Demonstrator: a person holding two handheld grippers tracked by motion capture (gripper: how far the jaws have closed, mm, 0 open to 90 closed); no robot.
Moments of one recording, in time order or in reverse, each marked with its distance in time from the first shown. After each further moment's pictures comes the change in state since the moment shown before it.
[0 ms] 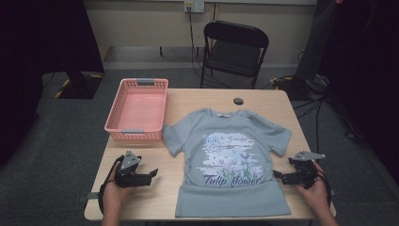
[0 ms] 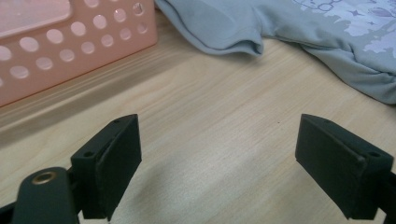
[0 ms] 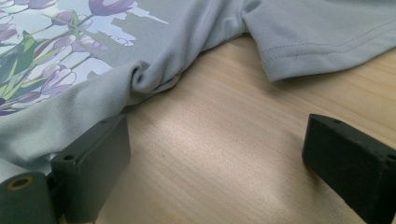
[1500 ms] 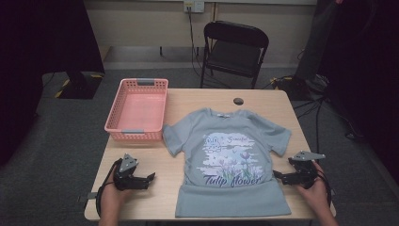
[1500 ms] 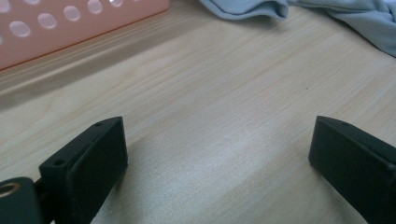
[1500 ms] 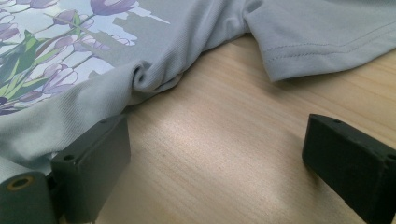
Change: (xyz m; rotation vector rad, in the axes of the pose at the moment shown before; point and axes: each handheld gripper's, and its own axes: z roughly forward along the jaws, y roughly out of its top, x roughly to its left) left arm 0.008 -0.018 0.006 0.039 0.017 -0.005; right arm 0.000 0.000 0.000 0.000 0.003 -0.004
